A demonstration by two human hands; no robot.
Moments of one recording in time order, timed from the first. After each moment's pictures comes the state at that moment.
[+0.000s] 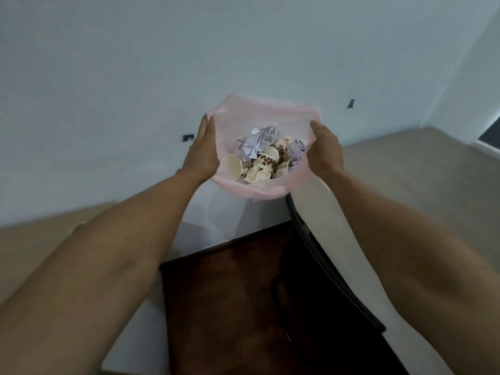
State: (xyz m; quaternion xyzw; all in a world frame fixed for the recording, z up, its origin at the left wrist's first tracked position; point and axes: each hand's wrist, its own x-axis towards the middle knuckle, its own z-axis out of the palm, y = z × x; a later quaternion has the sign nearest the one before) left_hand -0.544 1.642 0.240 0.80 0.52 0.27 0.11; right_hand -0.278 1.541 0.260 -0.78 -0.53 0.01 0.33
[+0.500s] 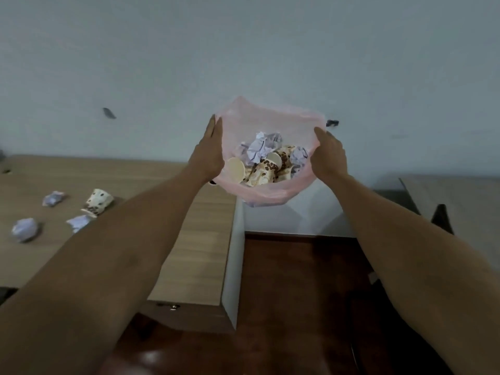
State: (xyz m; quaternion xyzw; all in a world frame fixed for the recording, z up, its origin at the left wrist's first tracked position) left_hand -0.926 1.603 0.208 0.70 0.66 0.25 0.05; right_hand -0.637 1.616 0.217 -0.67 -0.68 0.10 0.30
